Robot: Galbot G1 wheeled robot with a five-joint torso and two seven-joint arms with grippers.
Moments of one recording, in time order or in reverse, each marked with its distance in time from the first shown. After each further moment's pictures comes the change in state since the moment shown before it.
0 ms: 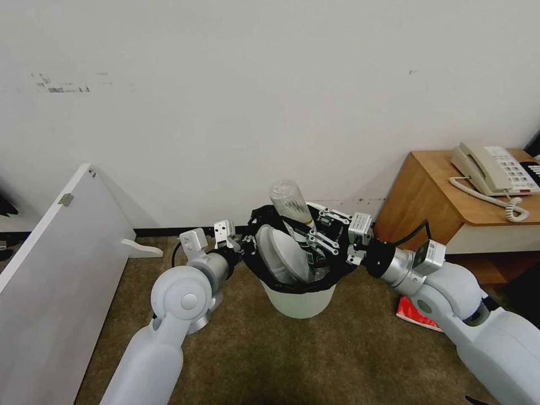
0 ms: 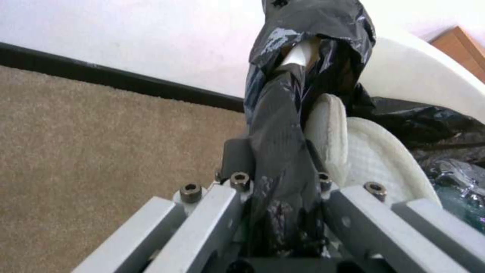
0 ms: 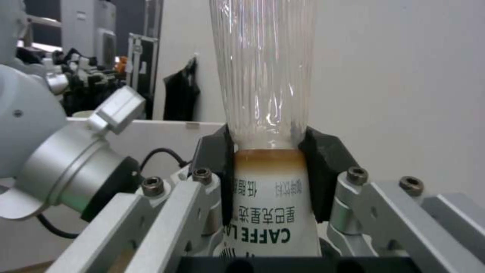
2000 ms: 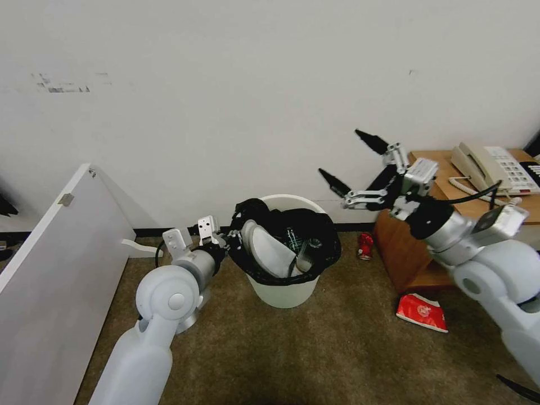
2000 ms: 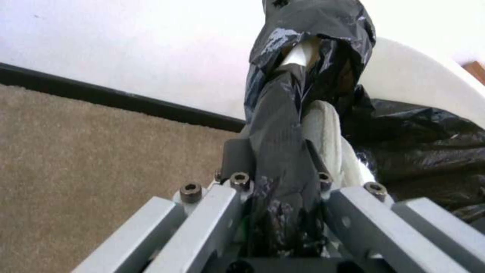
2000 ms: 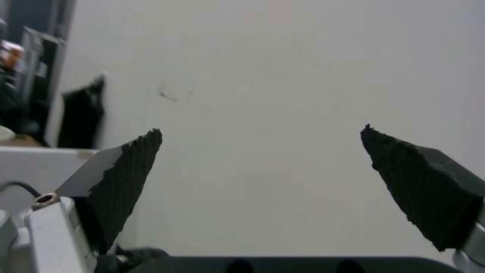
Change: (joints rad) left arm 0.014 0.017 -0.070 -0.027 0.028 -0.017 0.005; right arm -0.063 -0.126 0.309 0.096 0.070 -0.014 0.182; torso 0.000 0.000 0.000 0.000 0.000
